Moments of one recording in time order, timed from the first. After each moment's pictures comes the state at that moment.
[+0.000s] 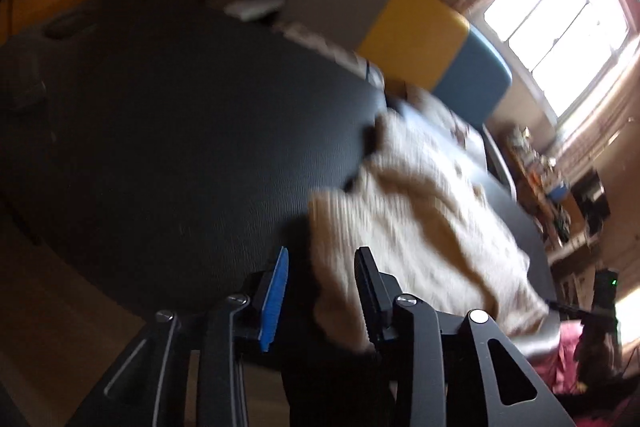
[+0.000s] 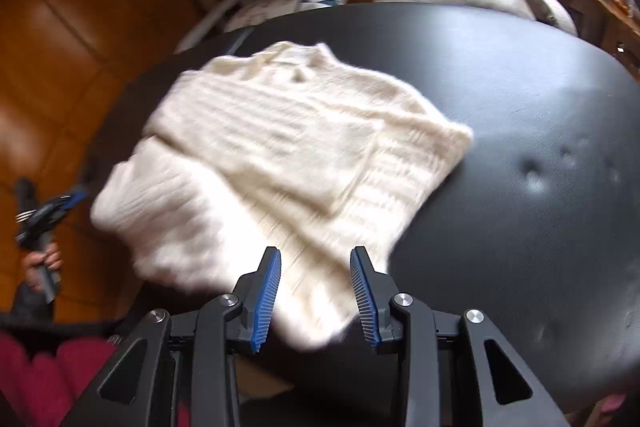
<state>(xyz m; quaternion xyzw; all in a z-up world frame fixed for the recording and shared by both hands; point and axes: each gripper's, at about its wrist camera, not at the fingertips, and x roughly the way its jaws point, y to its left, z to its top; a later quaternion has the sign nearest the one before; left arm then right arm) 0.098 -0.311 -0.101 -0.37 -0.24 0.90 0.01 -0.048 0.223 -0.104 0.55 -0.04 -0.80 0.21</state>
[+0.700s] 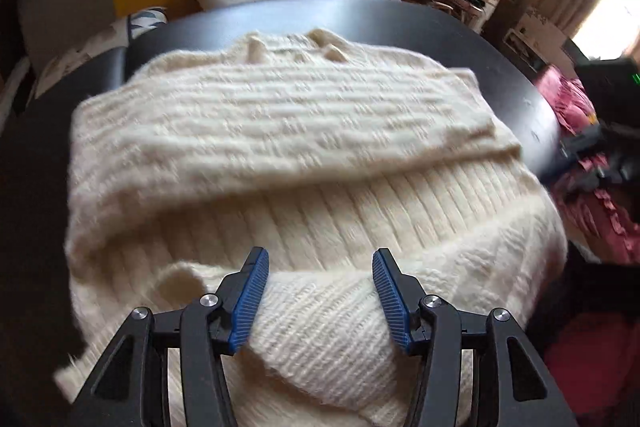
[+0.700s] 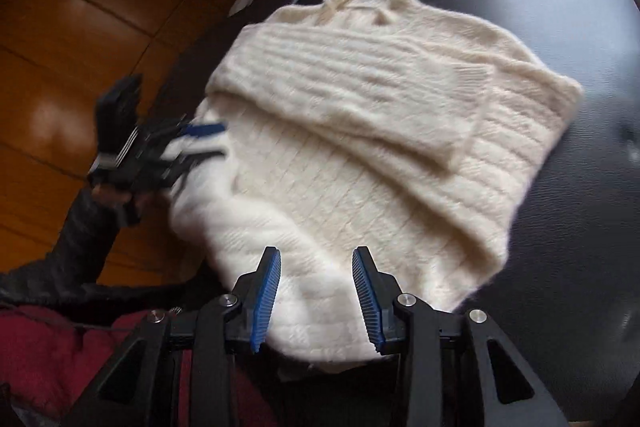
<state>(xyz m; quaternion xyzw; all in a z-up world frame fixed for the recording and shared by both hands) -0.006 -0.099 -0.141 -0.52 0.08 0.79 0.32 0.017 0.188 -0.130 0.60 -0.10 -0.74 0.30</state>
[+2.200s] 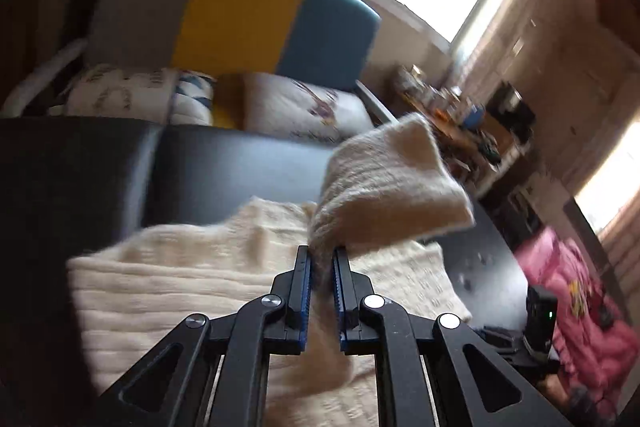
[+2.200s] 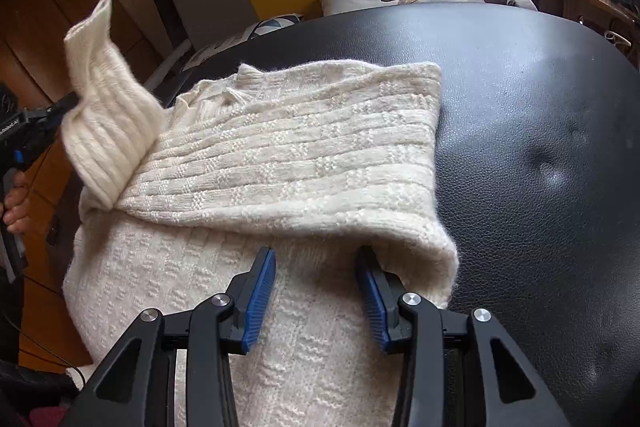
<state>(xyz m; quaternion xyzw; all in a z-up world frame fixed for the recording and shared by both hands) -0.079 -0.175 -0.053 -0.36 -0.18 0.90 0.17 -0.030 0.229 -0.150 0.48 -0.10 -0.85 0.16</state>
